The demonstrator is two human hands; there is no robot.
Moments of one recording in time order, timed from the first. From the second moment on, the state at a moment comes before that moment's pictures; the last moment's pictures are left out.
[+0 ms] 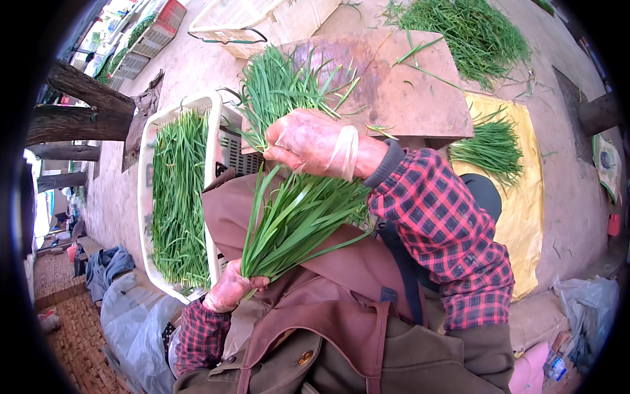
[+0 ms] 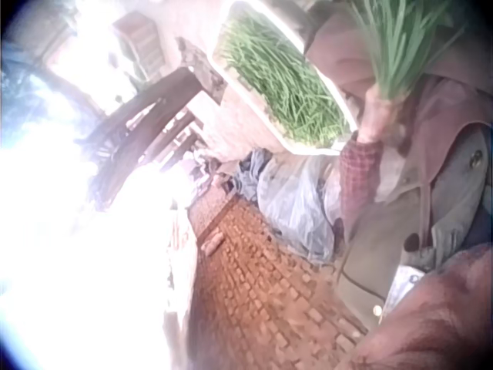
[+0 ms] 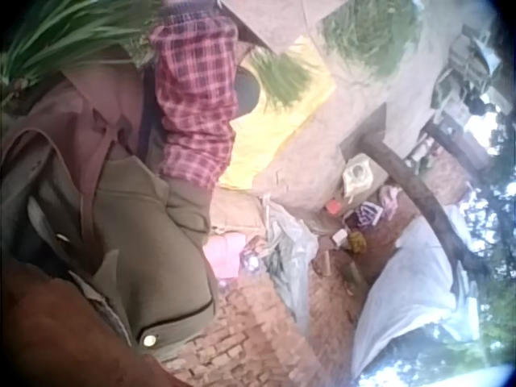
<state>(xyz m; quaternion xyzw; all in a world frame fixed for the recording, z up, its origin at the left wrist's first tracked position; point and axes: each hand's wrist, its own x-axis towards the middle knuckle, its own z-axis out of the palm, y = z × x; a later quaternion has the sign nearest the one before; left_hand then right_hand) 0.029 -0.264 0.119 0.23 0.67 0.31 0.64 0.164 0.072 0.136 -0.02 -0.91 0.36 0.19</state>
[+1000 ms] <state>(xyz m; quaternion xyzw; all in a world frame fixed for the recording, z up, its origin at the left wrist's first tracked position) 0.017 -0.131 0.110 0.04 0.23 0.78 0.59 0.183 -0.049 0.073 -0.13 -0.60 0.76 0.21</state>
